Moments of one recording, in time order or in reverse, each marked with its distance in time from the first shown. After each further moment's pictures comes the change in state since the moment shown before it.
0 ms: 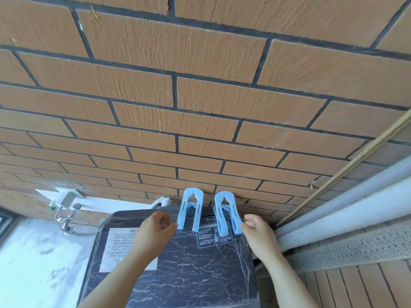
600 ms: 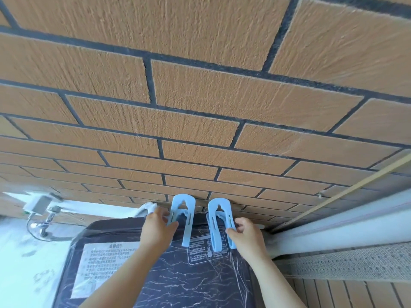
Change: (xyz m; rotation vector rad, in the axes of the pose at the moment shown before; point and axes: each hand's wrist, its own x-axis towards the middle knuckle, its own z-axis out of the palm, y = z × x) left_hand 0.080 0.003 0.058 0.084 -0.002 -0.115; right_hand 0.062 0.012 0.027 -0.009 -0.012 0.102
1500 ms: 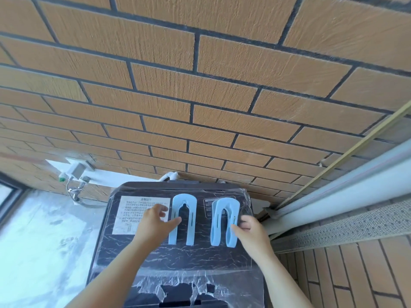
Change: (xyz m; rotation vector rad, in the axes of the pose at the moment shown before) left_hand -0.095 -0.077 -0.039 -0.054 -0.057 -0.011; right_hand -0.093 0.042 0.027 0.058 -0.051 -0.047
